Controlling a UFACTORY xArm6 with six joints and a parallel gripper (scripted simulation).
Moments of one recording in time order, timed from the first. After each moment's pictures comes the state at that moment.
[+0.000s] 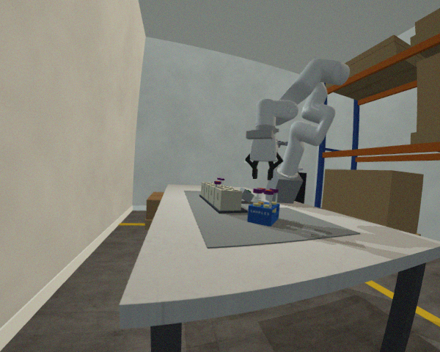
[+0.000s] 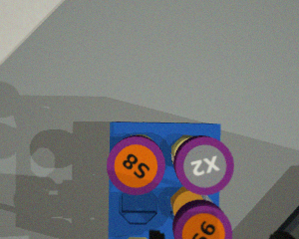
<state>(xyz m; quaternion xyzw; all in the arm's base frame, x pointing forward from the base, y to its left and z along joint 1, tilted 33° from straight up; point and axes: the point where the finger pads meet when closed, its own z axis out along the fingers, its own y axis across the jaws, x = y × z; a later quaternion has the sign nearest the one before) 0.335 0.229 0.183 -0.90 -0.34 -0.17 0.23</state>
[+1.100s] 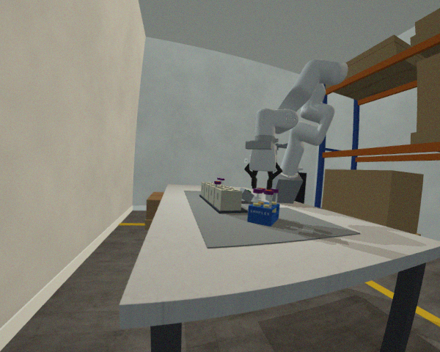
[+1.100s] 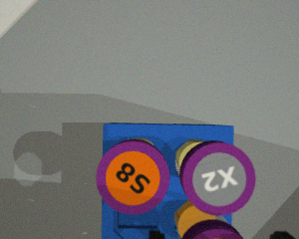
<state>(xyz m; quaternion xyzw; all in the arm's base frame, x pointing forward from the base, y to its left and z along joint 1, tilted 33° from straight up) 0.341 0.249 0.151 -0.90 -0.34 -0.17 0.23</state>
